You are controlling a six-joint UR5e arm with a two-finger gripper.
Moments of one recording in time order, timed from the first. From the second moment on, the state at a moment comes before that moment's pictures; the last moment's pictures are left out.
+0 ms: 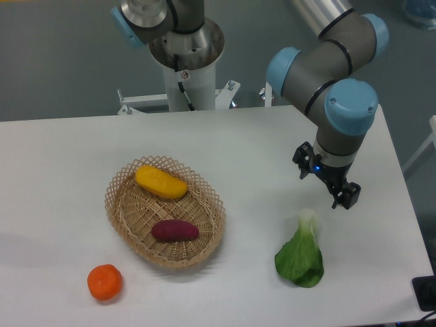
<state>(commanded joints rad) 2.64 -1.99 -1.50 -1.17 1.60 1.55</state>
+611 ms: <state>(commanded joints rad) 2.64 -1.99 -1.50 -1.17 1.58 1.56</state>
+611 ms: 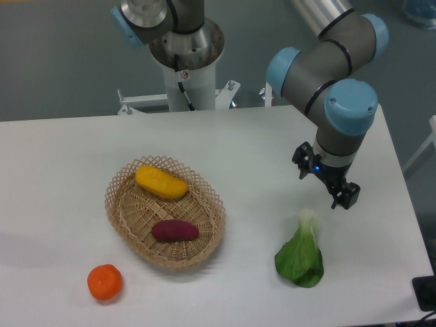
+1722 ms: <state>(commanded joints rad) 2.37 -1.95 -1.65 -1.15 1.52 1.56</state>
